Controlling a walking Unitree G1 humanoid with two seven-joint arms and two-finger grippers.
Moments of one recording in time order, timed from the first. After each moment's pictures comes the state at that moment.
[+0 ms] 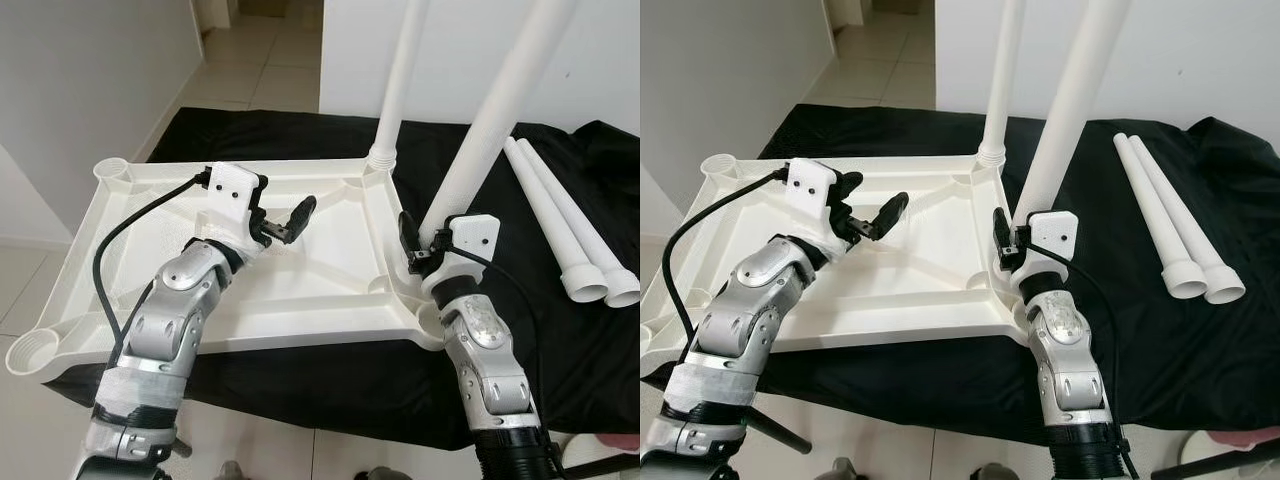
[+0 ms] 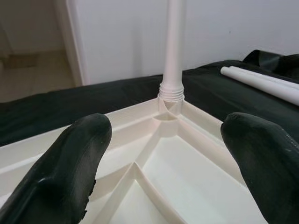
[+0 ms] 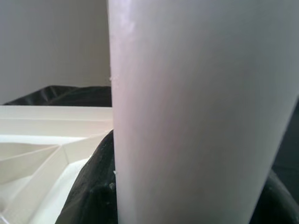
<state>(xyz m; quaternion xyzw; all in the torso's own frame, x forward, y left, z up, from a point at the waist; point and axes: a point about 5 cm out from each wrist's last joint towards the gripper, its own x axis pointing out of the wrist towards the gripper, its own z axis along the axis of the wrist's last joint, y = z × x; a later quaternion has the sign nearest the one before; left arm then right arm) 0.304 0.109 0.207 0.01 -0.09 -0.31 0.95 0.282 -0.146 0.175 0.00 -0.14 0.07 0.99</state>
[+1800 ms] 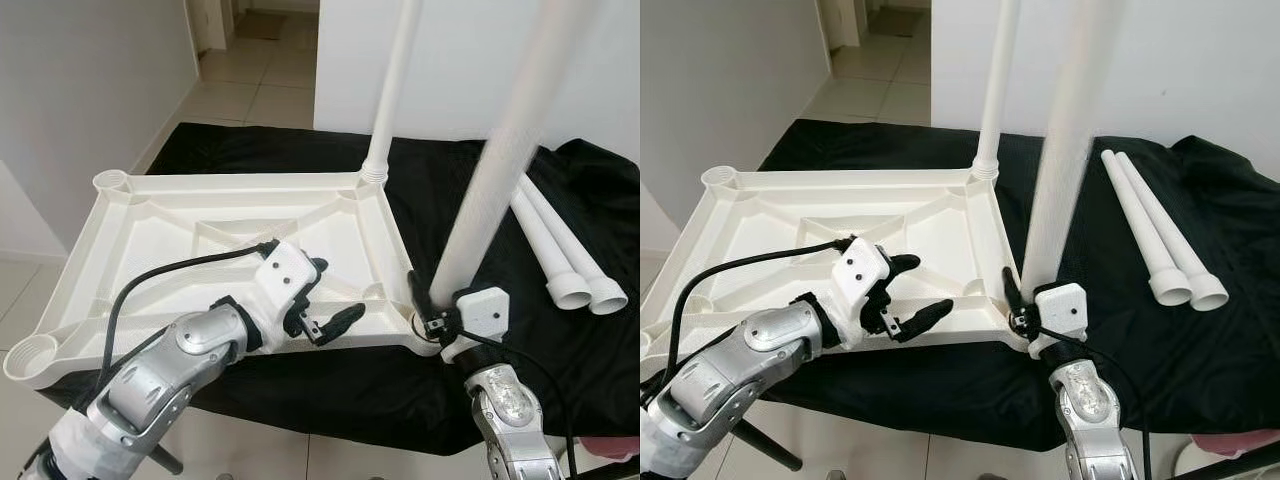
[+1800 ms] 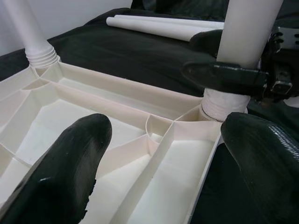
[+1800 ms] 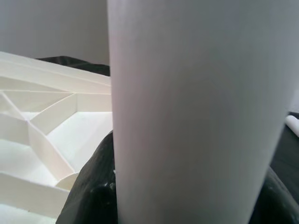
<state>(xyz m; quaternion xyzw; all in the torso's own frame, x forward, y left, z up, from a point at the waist) 0.236 0.071 0.177 0.08 0.01 -0.51 0.85 0.234 -0.166 0.125 -0.10 -0.11 0.11 0.98</state>
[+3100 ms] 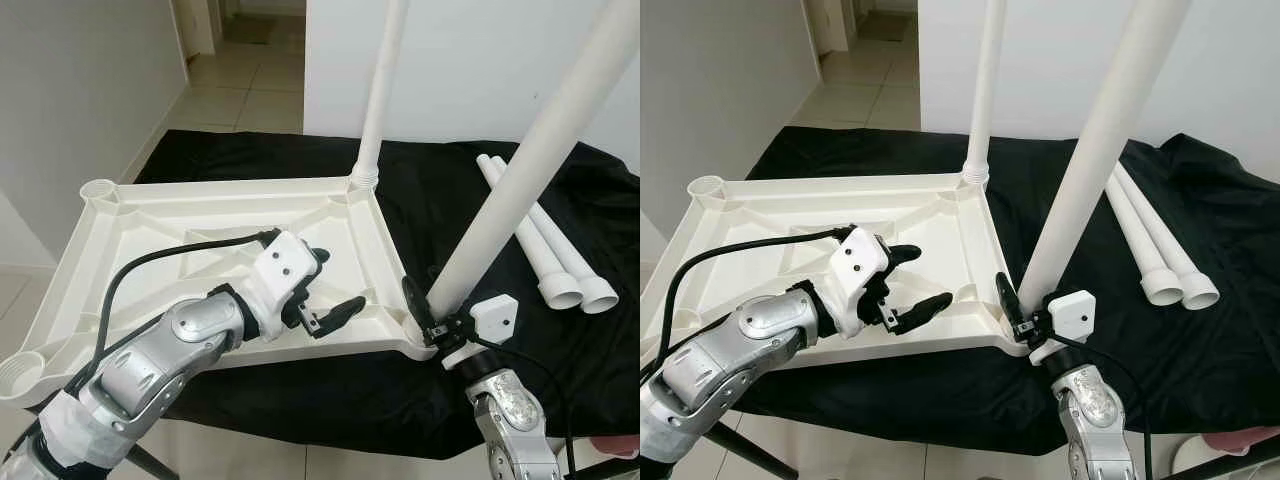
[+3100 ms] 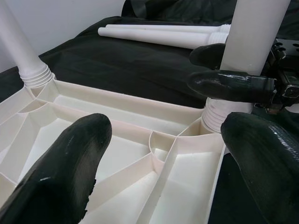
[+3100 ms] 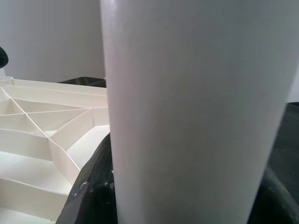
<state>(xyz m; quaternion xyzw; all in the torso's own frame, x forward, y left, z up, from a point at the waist) 0.240 0.072 0.185 0.10 0.00 -0.53 0.84 0.232 -0.166 0.114 -0.02 -0.11 0.17 0.98</state>
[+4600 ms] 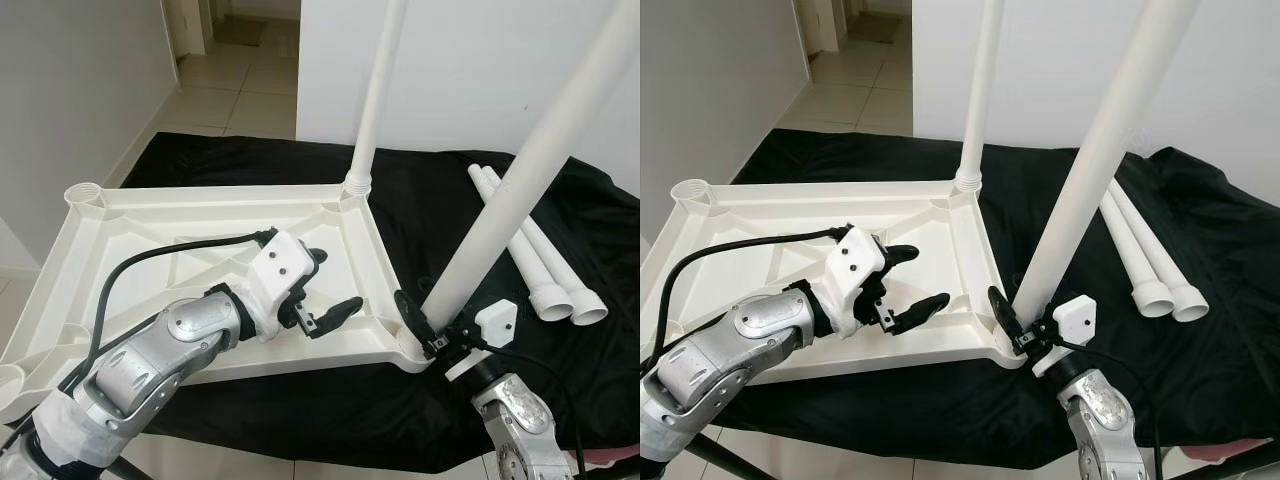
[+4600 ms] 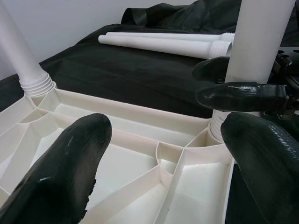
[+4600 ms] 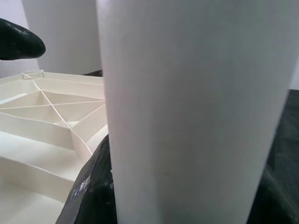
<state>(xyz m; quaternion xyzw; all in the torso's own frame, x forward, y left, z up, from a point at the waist) 0.239 0.075 0.185 0.10 0.01 -0.53 0.84 0.225 -0.171 0.104 0.01 -0.06 0.23 0.97</state>
